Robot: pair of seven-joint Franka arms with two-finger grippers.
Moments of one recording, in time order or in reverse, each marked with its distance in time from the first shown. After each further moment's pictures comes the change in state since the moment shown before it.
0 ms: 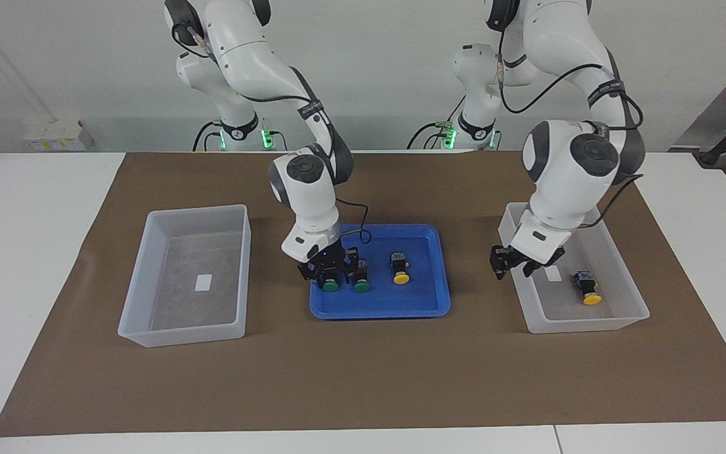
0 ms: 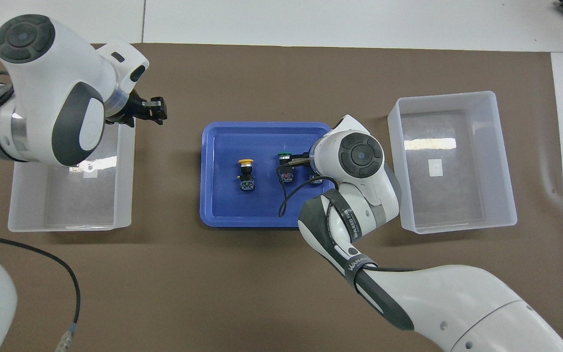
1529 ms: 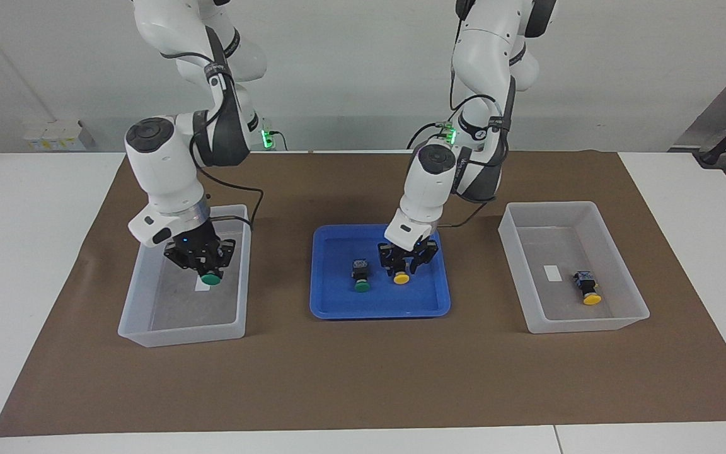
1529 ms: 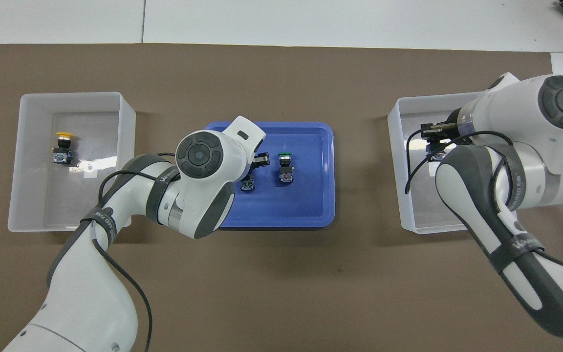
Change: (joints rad) left arm -0.294 0.015 -0.003 -0.341 -0.029 0.484 -0.306; right arm -0.381 -0.241 -0.019 -0.038 -0.006 -0.272 -0.313
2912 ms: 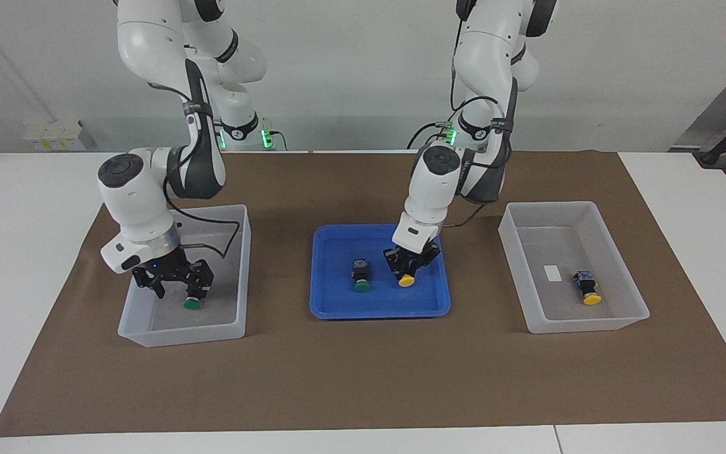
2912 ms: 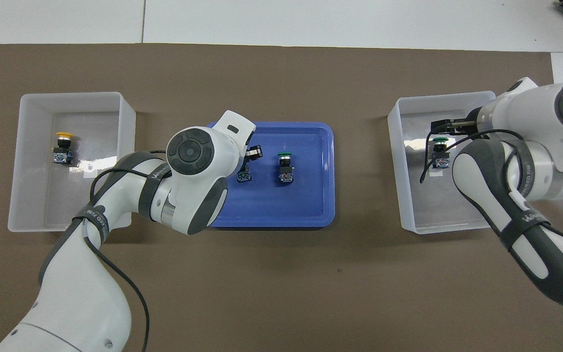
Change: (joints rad) left arm 0.021 -0.005 0.027 0.040 0.000 -0.032 -0.079; right arm -0.083 0.050 0.005 0.019 0.001 0.076 -0.035
